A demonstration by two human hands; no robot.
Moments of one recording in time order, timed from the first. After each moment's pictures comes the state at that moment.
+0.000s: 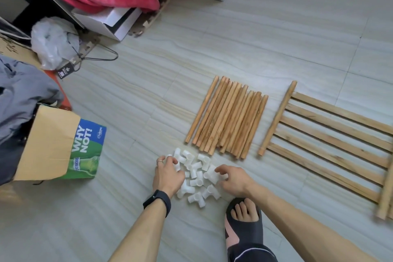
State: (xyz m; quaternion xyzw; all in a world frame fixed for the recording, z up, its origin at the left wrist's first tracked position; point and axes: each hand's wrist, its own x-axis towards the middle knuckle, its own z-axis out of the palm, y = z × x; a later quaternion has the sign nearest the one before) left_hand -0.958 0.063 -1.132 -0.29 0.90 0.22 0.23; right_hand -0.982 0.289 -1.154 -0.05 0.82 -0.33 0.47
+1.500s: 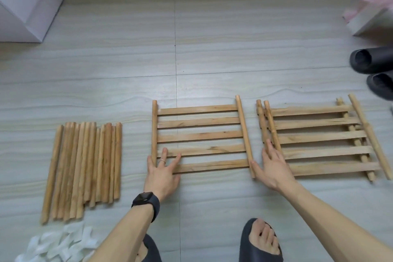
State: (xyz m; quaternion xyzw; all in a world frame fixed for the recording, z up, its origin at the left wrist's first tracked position) left_hand -1.015 0.397 -1.184 0.23 0.91 -0.01 0.35; right_hand -0.854 0.703 -1.171 0.32 0.89 -0.16 0.29
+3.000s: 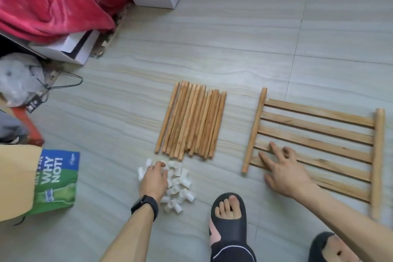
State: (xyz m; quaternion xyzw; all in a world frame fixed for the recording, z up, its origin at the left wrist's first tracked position) left_hand -0.974 0.112 -1.150 -0.18 0.95 0.09 0.24; right_hand -0.946 0.497 -1.196 -0.02 0.94 -0.06 0.34
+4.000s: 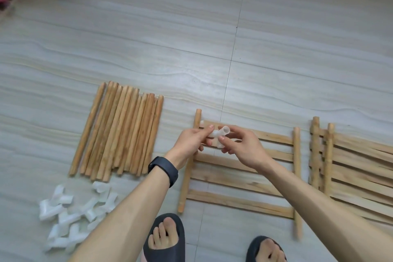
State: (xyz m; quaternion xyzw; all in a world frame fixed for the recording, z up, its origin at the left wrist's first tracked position) left_hand -1.077 0.390 -1.157 -0.11 0.70 0.57 0.41; right_hand -1.011 0.564 -1.146 0.21 0.75 -0.61 0.17
